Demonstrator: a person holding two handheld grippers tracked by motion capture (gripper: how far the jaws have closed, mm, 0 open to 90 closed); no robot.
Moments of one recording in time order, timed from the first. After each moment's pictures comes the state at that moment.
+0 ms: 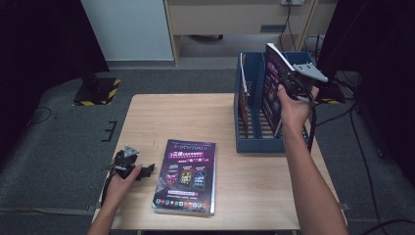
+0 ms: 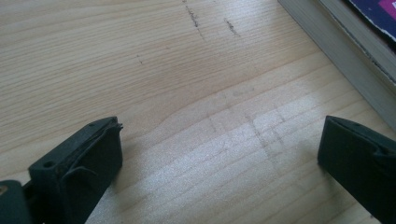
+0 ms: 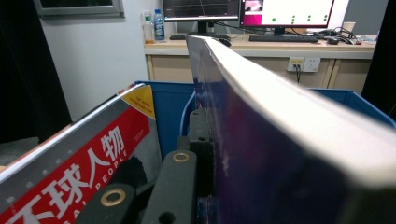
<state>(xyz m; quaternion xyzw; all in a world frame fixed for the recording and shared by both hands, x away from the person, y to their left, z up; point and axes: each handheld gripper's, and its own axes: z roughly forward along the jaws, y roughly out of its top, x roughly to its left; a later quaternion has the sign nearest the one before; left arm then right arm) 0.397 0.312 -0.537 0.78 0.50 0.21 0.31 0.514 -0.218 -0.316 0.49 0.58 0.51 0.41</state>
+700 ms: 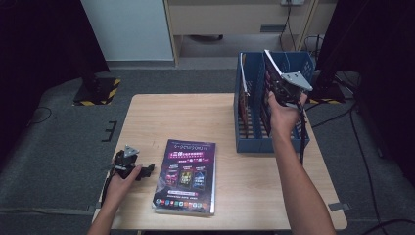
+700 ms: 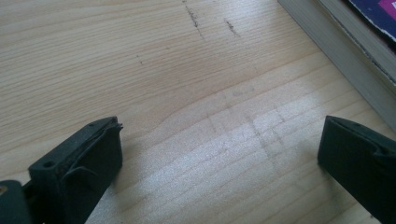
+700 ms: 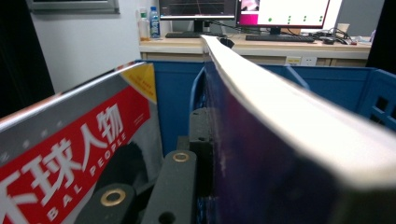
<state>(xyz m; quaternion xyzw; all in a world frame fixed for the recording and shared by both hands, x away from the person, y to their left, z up) 0.397 0.312 -0.537 0.78 0.50 0.21 0.31 0.520 -0.199 -0.349 0.49 0.58 0.50 0.42</state>
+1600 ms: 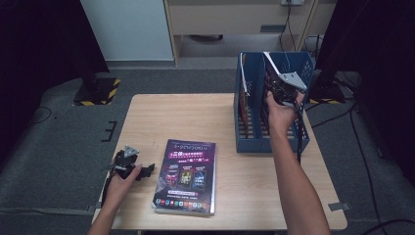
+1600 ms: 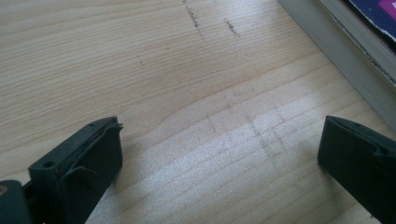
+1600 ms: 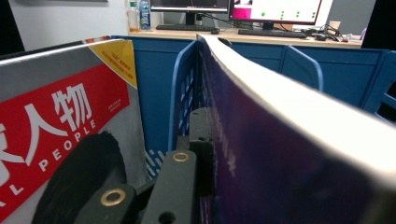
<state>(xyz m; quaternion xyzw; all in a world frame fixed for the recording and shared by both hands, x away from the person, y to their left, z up) 0.397 0.312 -0.537 0.78 0.50 0.21 0.31 0.543 -0.202 -0.369 0.50 0.58 0.48 0.43</state>
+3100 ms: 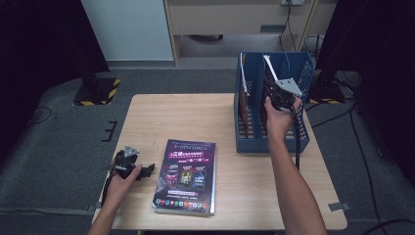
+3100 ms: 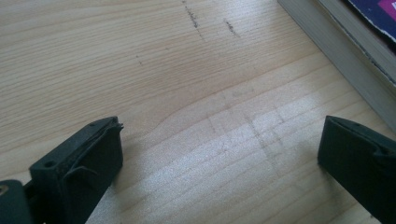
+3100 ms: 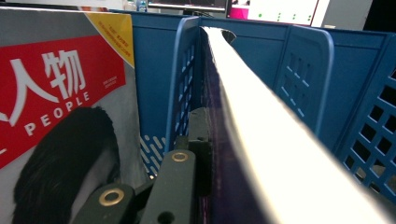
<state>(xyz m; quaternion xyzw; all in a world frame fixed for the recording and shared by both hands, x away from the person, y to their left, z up) 0.397 0.312 -0.537 0.78 0.50 0.21 0.31 0.541 -0.199 -0.389 0.49 0.58 0.47 0.45</state>
